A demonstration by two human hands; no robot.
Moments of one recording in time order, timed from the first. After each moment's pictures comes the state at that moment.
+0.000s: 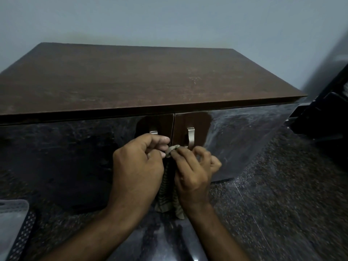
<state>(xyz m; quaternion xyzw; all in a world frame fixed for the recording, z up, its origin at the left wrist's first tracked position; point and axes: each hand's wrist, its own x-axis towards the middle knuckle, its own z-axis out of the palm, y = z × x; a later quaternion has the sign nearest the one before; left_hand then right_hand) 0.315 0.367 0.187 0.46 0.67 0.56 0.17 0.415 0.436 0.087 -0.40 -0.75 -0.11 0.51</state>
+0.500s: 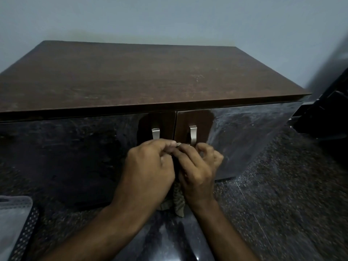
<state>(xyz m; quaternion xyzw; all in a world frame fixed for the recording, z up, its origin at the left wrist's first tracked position) 0.319 0.366 0.182 0.53 0.68 0.47 0.16 0.419 0.440 0.098 -0.37 -0.77 -0.12 0.52</state>
